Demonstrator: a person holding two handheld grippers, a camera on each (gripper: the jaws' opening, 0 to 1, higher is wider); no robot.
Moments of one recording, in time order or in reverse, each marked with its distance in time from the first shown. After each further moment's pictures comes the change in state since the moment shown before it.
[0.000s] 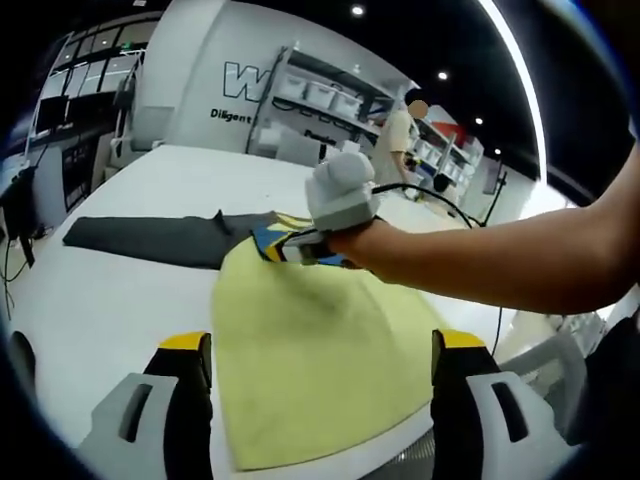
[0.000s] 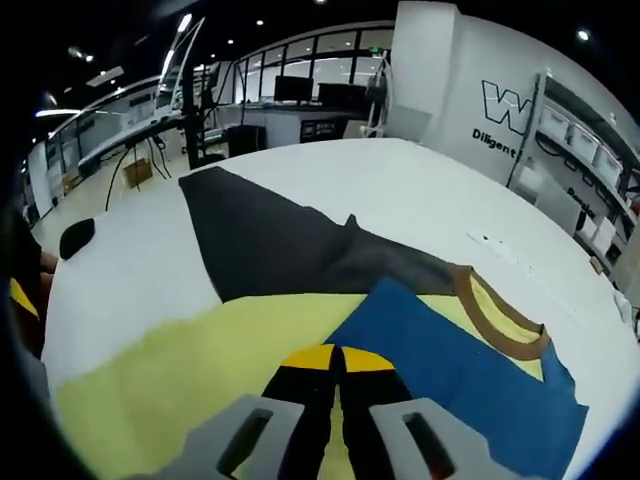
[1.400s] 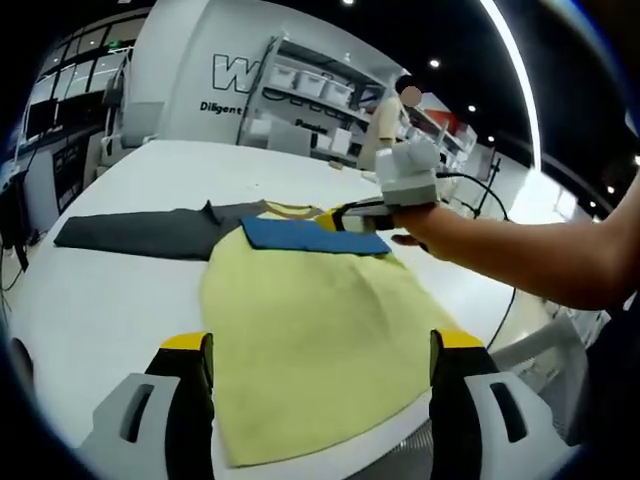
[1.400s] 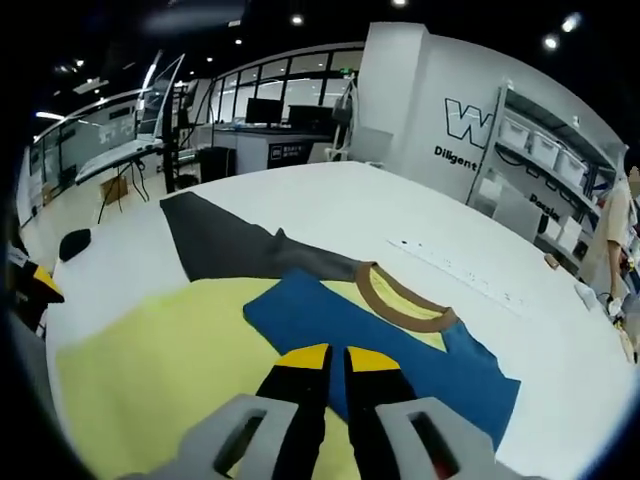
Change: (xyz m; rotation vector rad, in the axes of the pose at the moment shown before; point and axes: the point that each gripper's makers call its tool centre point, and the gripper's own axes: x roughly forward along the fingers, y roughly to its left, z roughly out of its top) left arm 0.004 -0.009 -0.011 0.032 0.056 -0.031; right arm -0.095 -0.074 -0.019 0.055 -0.082 -0.148
